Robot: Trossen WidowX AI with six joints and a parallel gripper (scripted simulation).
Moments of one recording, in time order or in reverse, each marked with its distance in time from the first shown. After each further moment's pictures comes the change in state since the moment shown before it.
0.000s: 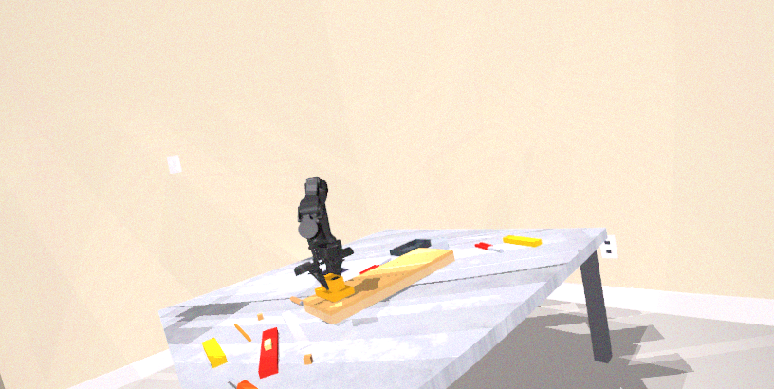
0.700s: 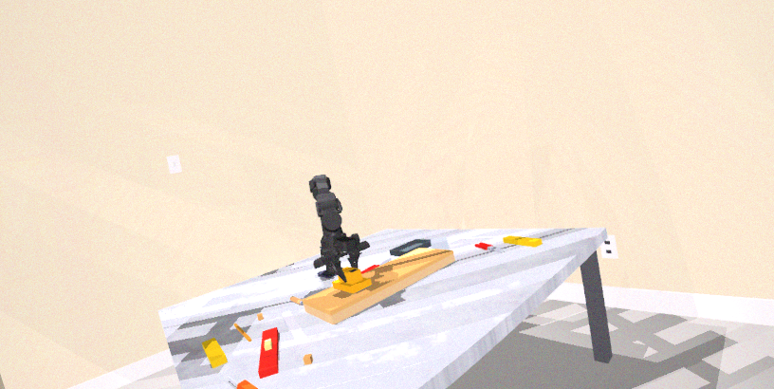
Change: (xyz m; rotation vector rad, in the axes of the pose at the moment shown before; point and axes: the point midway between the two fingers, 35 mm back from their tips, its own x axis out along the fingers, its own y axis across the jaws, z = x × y) arm 0.000 0.065 0.001 -0.001 -0.001 0.005
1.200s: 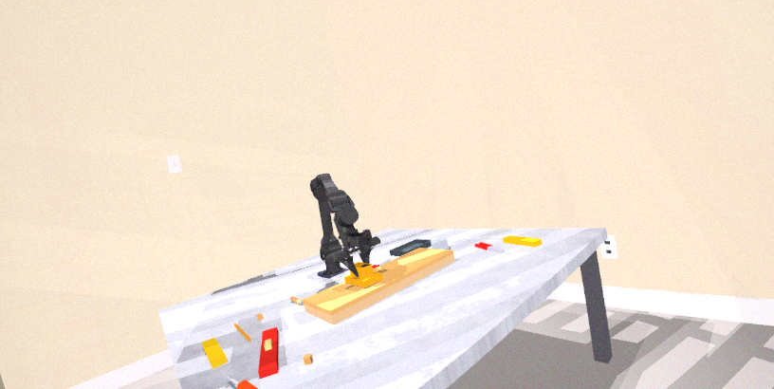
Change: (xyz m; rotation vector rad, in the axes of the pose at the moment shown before) arm 0.000 0.046 0.000 0.001 0.000 0.004
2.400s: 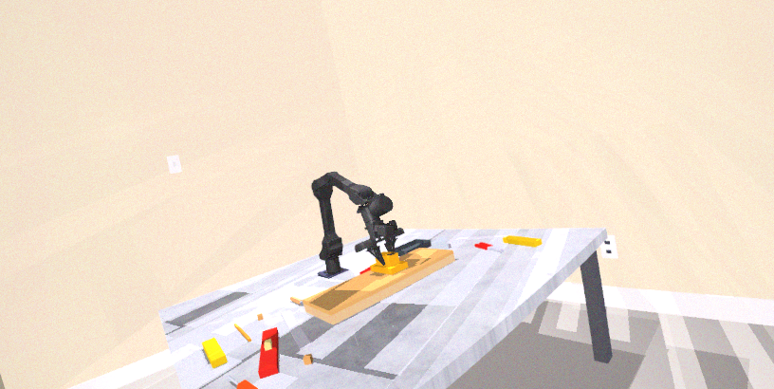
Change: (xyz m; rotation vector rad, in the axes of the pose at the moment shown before) arm -0.001 0.111 0.000 0.003 -0.002 0.008
